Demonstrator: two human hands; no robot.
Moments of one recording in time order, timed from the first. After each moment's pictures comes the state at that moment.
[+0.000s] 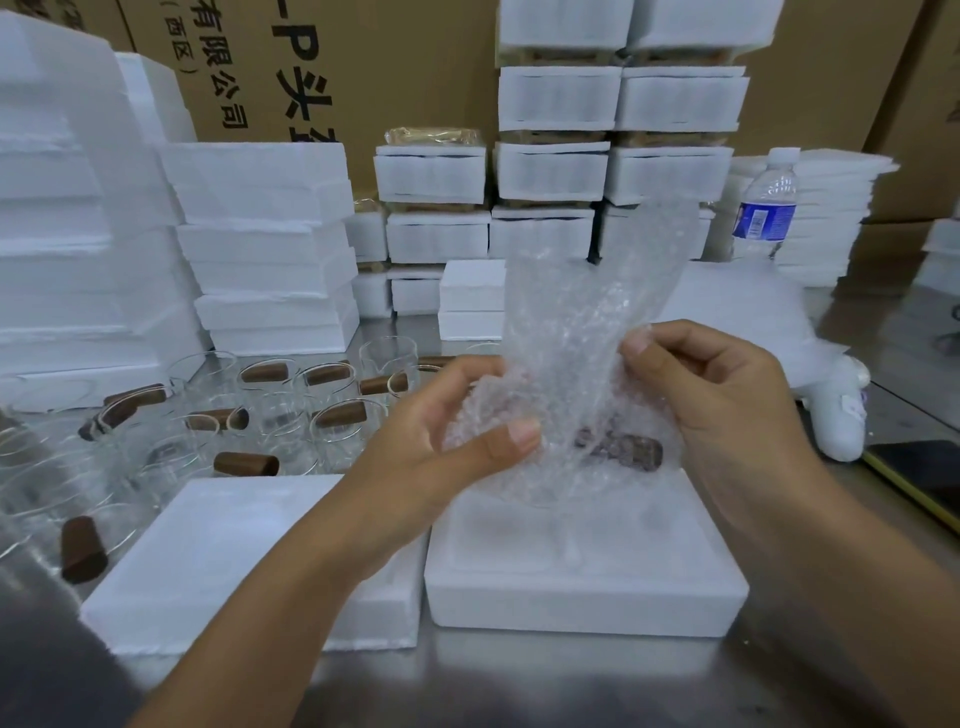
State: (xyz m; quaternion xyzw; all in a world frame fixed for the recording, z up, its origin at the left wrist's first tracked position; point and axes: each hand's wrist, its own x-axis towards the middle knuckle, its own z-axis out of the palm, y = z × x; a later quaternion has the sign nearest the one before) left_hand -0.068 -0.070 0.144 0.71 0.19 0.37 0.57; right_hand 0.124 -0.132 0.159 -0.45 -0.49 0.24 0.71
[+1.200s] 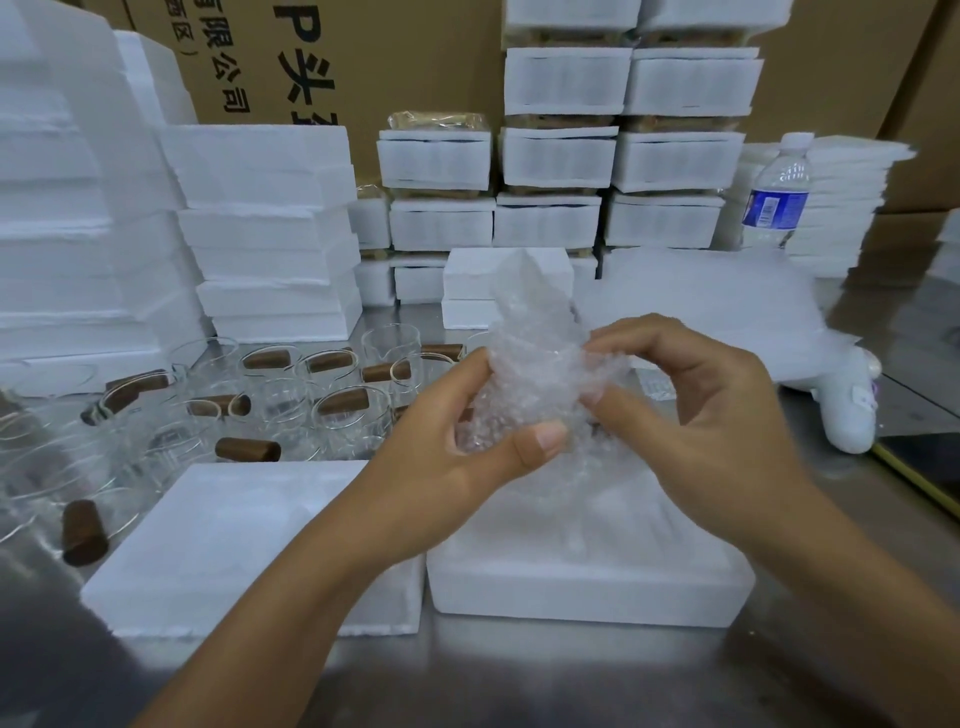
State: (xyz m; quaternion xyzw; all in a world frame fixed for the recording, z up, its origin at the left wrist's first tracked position) left_hand -0.061 -0.080 0.149 0.76 0.16 0.38 0.49; right_hand 0.105 -0.144 0.159 -0.47 -0.64 0.13 0.59
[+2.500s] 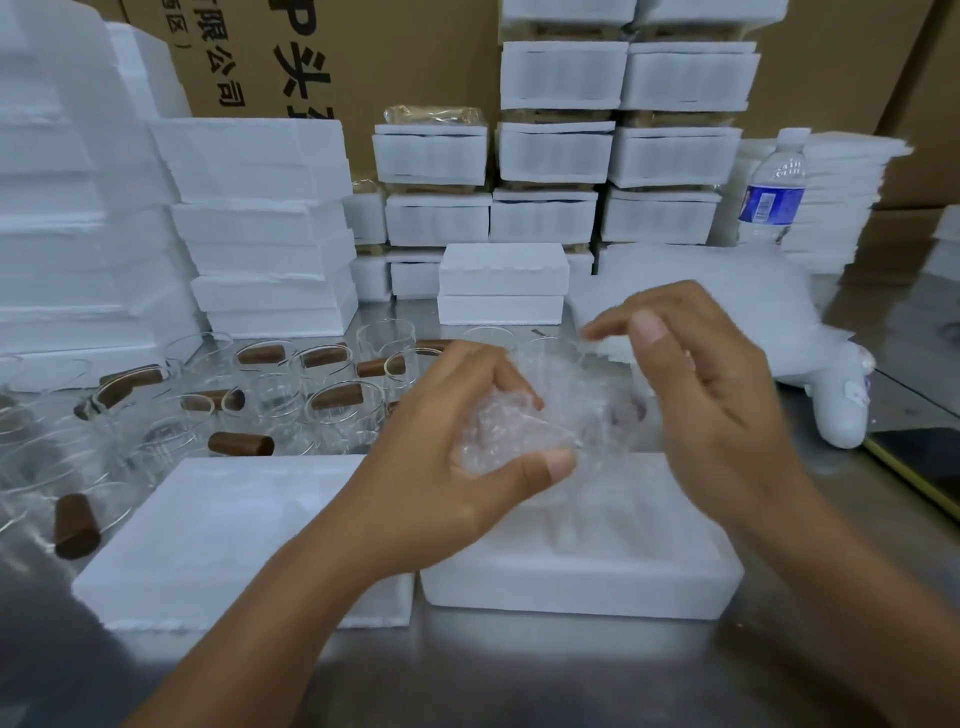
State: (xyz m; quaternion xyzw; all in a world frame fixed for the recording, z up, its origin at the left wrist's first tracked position) left_hand -0.061 -0.084 0.146 0.84 0.23 0.39 0.30; right_hand 0.114 -0.140 0.159 -0.49 -0.66 -0.01 0.57
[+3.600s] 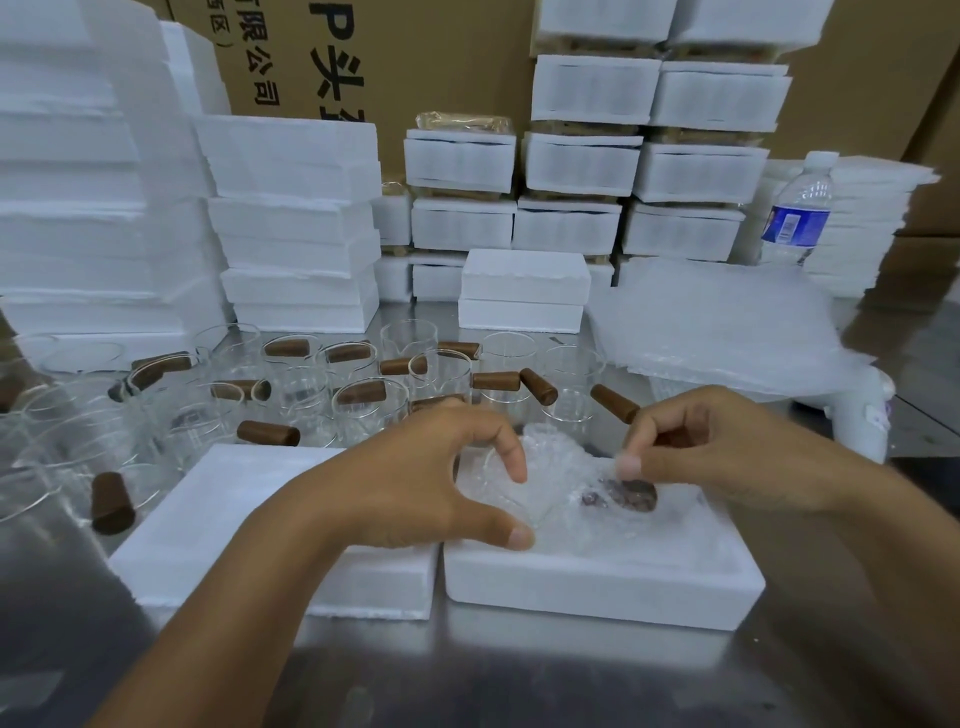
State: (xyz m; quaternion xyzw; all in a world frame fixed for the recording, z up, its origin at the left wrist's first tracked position) left_hand -0.088 -0.063 0.147 0.88 0.32 0.14 0.32; right_hand 0.155 -0.136 0.162 -0.57 -0.69 0.34 0.29
